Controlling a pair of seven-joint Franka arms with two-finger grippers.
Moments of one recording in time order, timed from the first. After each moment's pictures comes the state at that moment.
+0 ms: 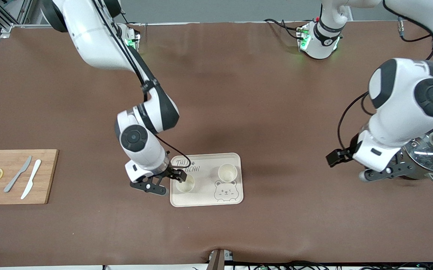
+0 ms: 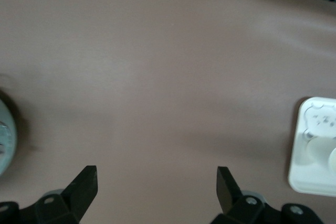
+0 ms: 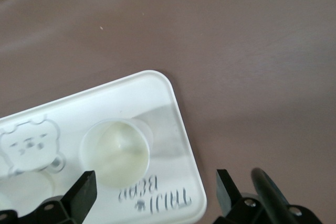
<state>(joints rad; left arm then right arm) -0.22 0.34 0.05 -1.46 0.01 1.91 -0.33 0.50 0.72 -0.07 -1.26 0.06 2.11 0.67</state>
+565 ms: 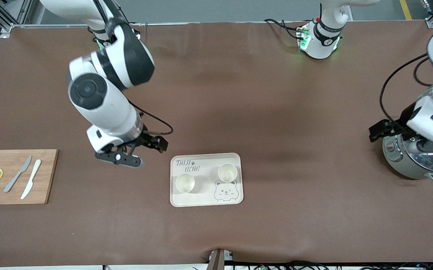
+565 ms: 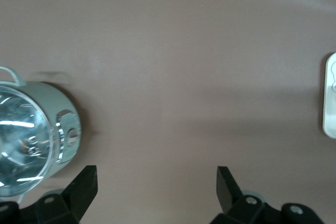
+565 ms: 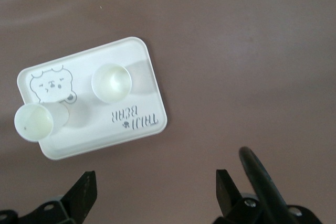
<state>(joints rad) -0.09 0.17 0.05 -1.52 0.01 1.75 -0.06 0.49 0.44 -0.07 -1.26 0.06 1.71 0.64</state>
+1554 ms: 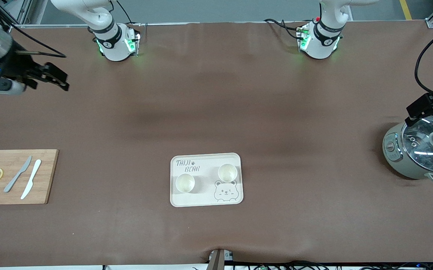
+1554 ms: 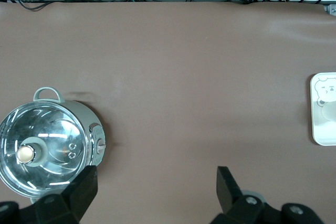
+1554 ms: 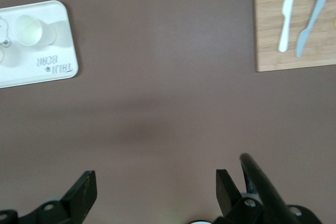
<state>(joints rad) -0.05 0.09 0.05 -1.43 0.01 1.70 -0.02 0.14 -0.12 -0.08 -1.66 0.02 1.51 0.14</state>
